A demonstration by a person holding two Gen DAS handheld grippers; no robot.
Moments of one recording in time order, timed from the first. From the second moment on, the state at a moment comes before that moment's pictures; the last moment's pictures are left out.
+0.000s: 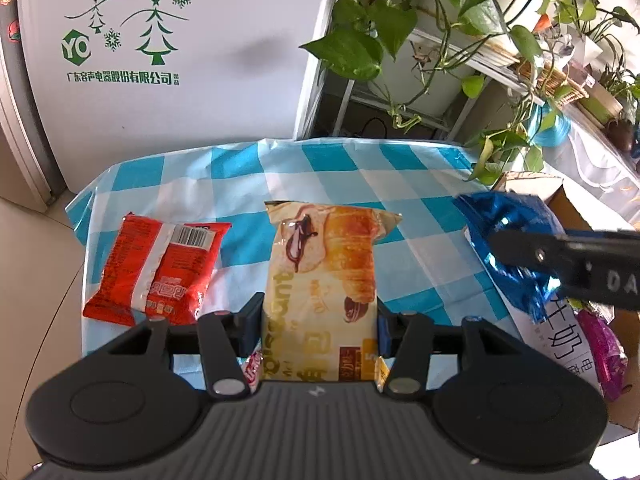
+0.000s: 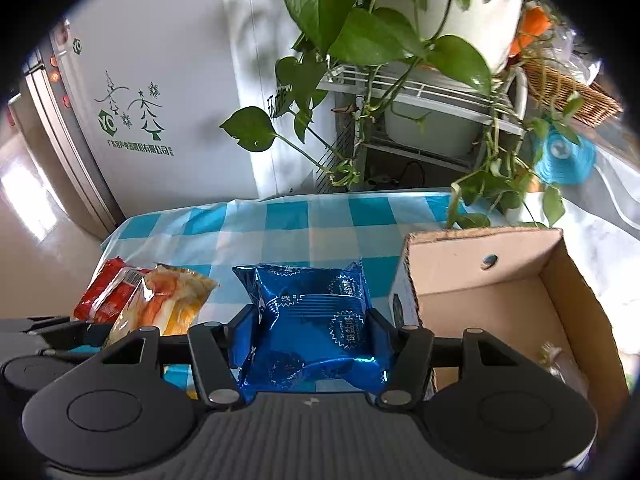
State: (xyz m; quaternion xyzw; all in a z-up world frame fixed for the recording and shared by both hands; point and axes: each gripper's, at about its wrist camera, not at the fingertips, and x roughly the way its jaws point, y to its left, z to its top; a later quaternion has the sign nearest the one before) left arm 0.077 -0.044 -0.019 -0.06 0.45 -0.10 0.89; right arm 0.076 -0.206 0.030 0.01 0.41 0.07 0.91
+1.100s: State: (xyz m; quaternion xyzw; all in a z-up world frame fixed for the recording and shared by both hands) left arm 0.012 -0.058 -0.005 -0.07 0.38 -0.10 0.92; right arm 0.021 -0.255 0.055 0.06 0.37 0.05 0.92
